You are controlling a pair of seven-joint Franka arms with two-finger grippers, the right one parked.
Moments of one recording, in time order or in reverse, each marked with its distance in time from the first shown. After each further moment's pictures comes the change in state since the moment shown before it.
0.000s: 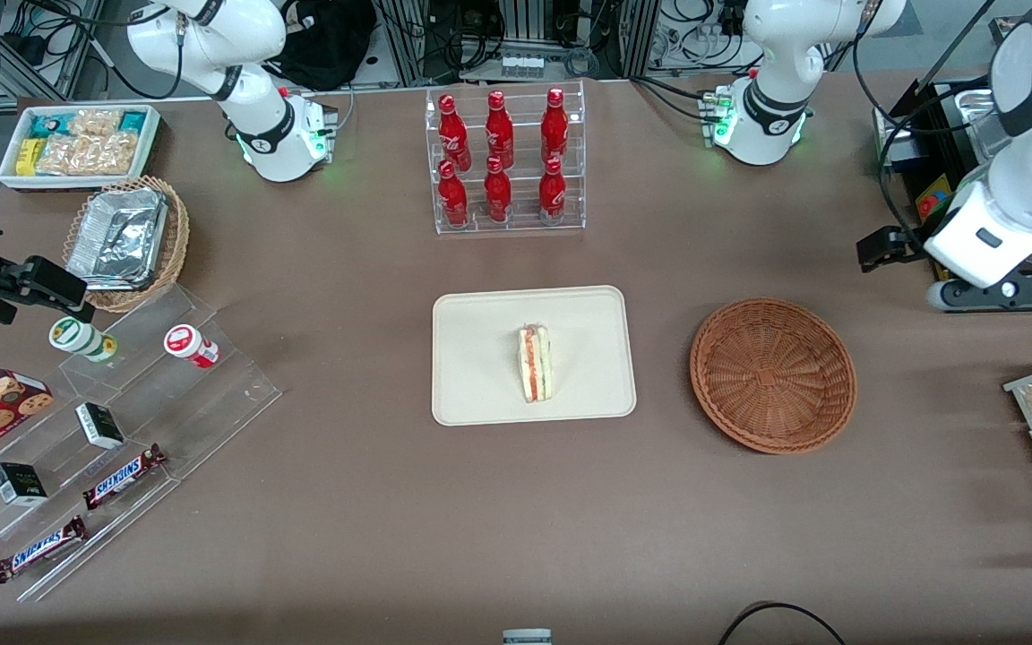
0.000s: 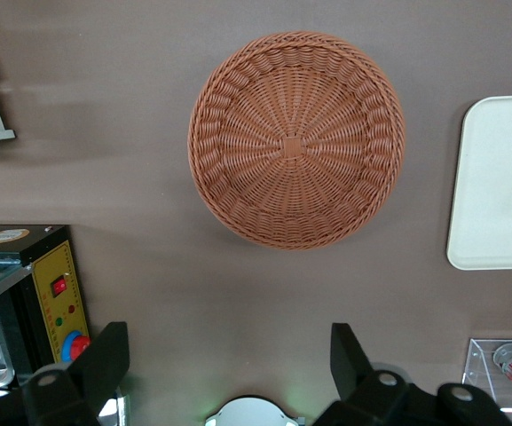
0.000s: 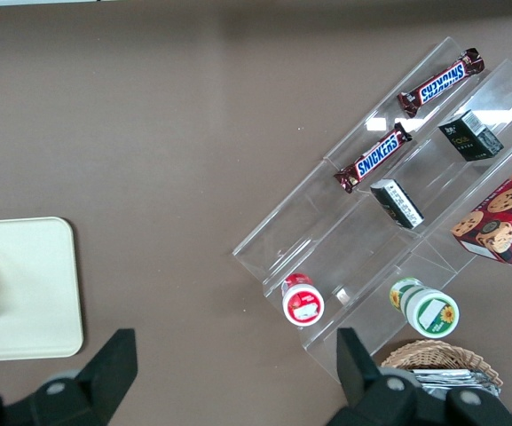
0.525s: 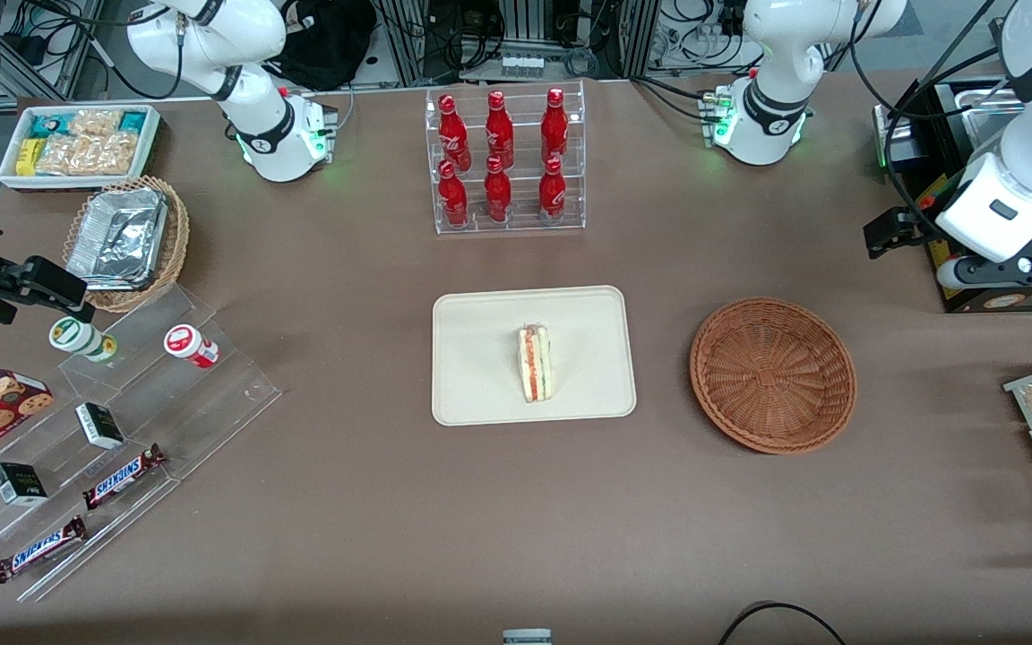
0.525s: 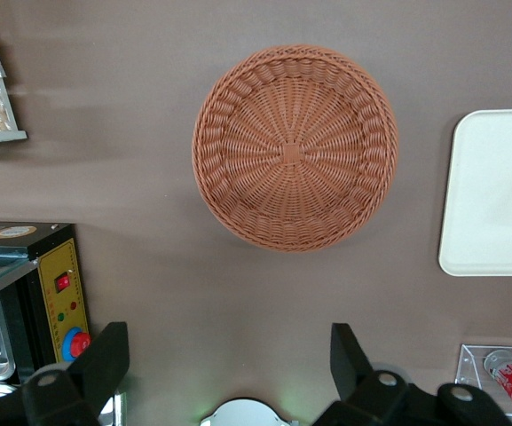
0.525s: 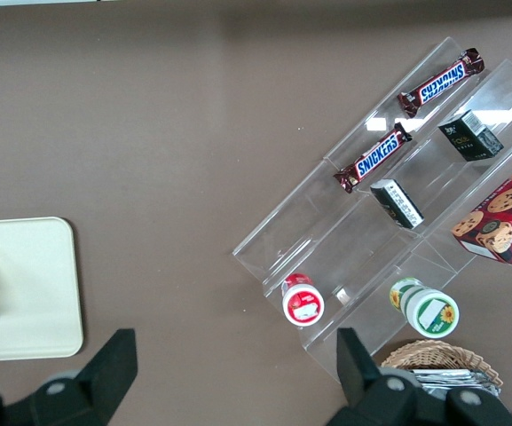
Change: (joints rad) arm -0.013 -0.030 0.008 0.016 0.000 -0.007 -0.032
